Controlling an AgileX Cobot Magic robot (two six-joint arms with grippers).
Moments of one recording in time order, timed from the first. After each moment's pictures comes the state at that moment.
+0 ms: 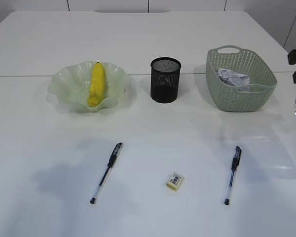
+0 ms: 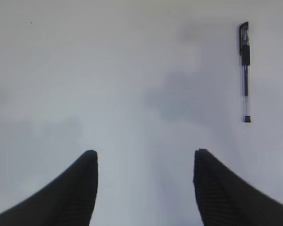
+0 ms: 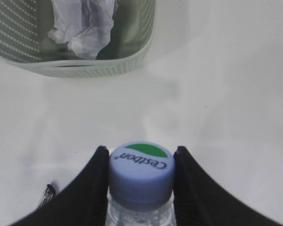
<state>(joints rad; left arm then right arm) -0.27 0.95 -0.72 0.04 0.81 -0.15 -0.11 1.69 -1.34 0.01 0.76 -0.05</state>
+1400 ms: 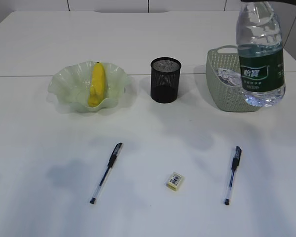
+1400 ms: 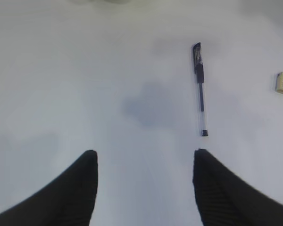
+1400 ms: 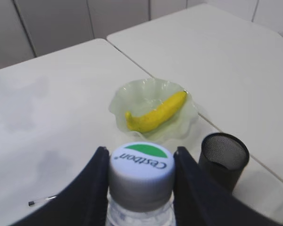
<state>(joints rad) -0.27 0.95 -0.72 -0.15 0.74 -0.02 -0.11 1.46 -1.33 1.19 1.06 -1.47</state>
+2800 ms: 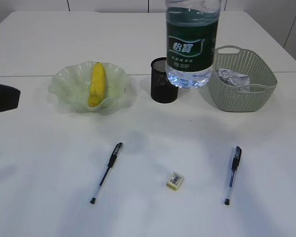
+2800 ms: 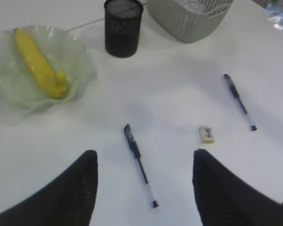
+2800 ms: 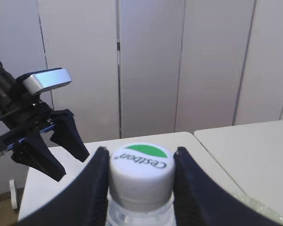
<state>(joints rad) -0.27 0.90 -0.72 -0.61 0.58 0.55 0.10 1.46 -1.33 1.56 1.20 -1.72</state>
